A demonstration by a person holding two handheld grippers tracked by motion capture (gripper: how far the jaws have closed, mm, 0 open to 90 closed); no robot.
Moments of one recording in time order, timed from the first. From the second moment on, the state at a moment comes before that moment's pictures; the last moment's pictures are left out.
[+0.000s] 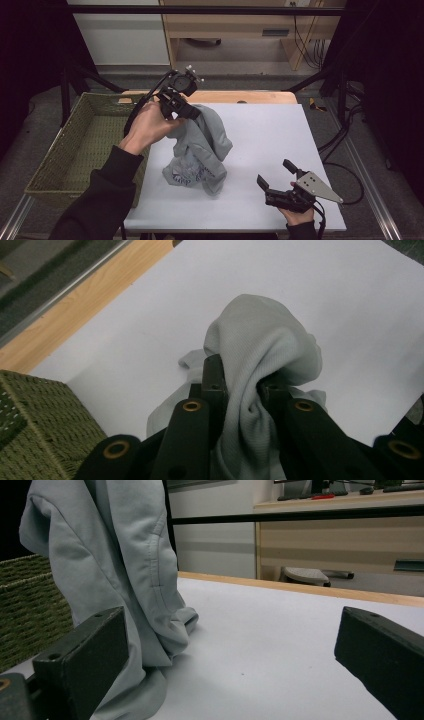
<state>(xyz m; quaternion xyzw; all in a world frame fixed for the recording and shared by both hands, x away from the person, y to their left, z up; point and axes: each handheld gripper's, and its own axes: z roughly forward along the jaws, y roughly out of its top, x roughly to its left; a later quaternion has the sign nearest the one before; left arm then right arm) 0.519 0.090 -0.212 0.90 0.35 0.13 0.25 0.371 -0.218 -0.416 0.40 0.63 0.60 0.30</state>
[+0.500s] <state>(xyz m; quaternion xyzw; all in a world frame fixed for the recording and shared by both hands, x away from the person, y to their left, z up) 0.527 0.083 -0.252 0.90 0.35 0.10 0.23 0.371 -0.218 -0.416 0.40 0.63 0.59 0.30</state>
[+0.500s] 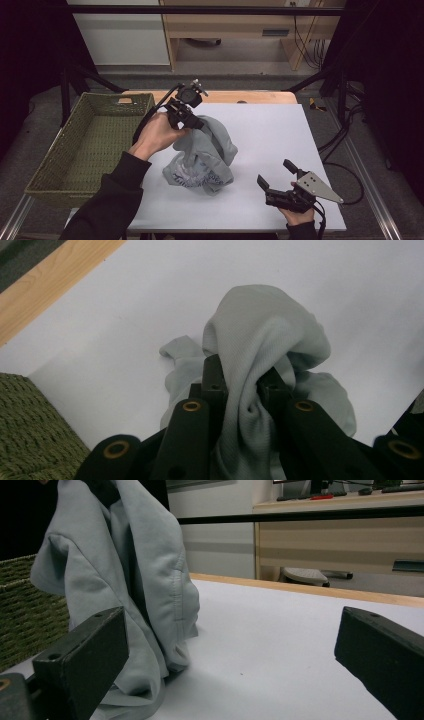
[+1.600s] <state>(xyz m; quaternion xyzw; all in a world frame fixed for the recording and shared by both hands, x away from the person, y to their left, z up) 0.528 0.069 -0.326 0.91 0.34 0.07 0.22 0.371 -0.216 -0.417 0.40 0.63 0.59 0.30</state>
